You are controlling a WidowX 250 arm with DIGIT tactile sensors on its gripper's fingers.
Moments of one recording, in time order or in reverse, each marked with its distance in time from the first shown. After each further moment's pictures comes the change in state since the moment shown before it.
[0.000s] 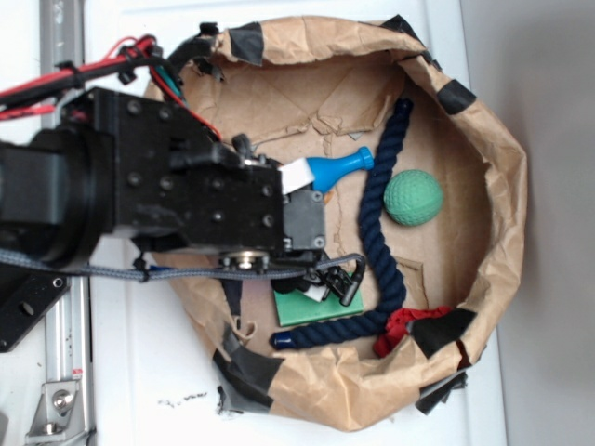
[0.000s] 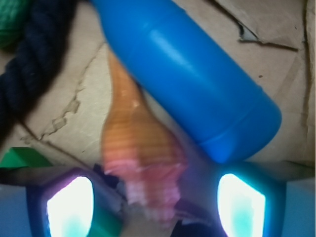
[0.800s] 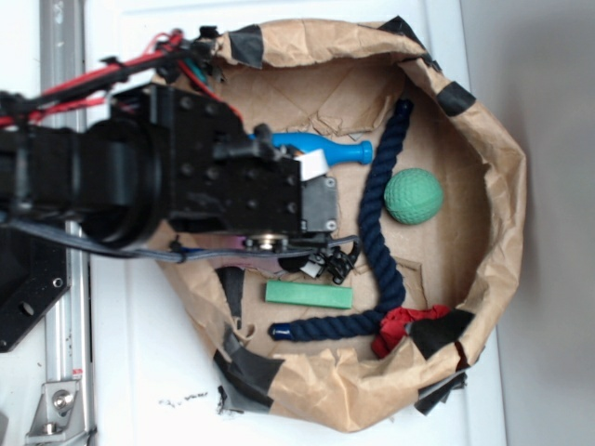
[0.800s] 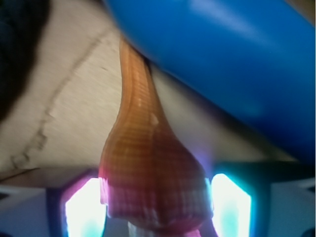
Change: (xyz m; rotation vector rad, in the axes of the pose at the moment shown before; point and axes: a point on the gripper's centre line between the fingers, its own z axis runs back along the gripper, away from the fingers) arm 0.021 0.006 -0.023 0.060 -0.040 -0.103
